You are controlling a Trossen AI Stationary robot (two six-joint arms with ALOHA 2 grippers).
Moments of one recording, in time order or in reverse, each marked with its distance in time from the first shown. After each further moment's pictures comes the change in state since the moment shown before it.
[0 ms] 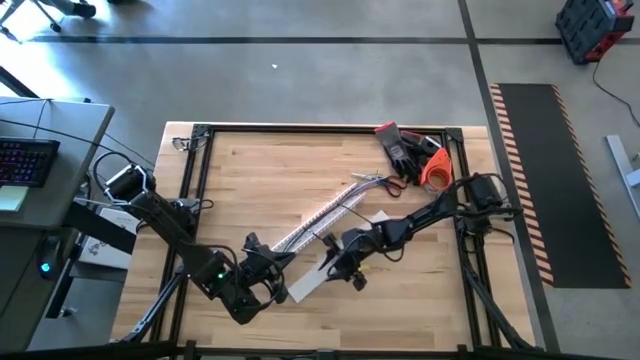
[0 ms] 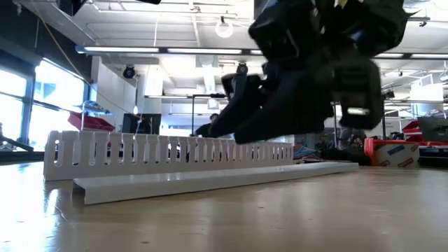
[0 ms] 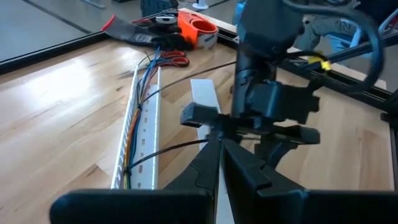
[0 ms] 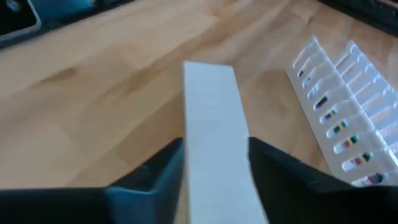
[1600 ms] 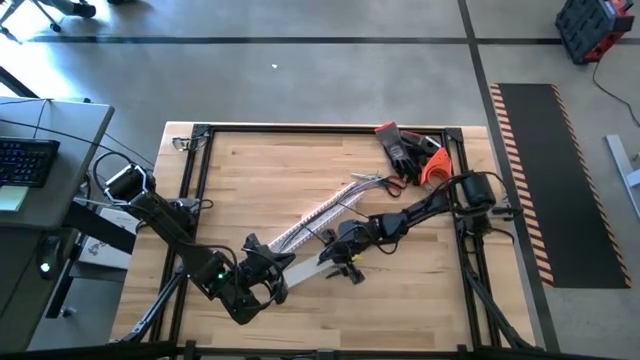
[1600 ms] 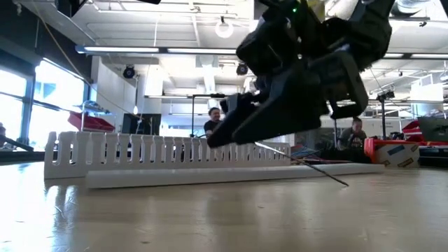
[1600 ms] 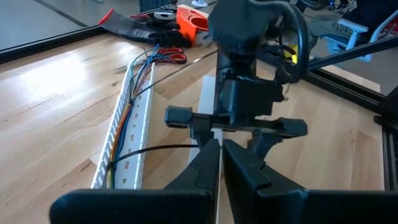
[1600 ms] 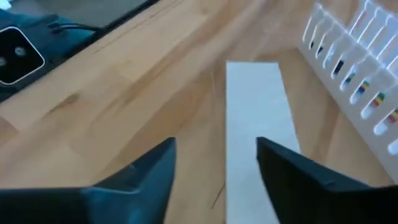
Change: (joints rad) left arm 0.000 0.001 -0.001 0.007 0.013 -0.028; right arm -0.076 0.037 -0.003 0.029 -0.131 0.203
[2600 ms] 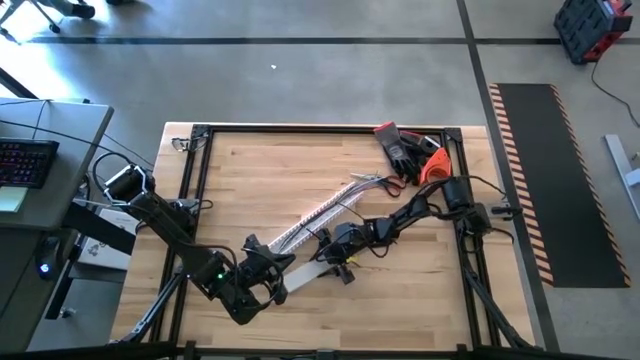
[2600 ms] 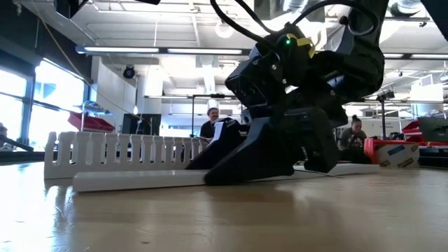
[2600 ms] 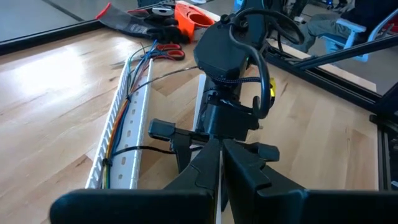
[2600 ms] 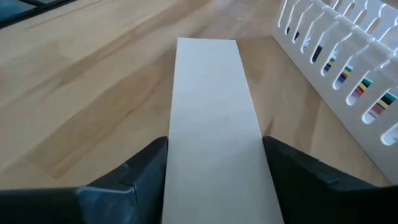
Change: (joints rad) left arm -0.001 0.000 0.000 0.002 0.015 -0.016; right arm -0.019 0.233 0.011 0.173 0.106 -0.070
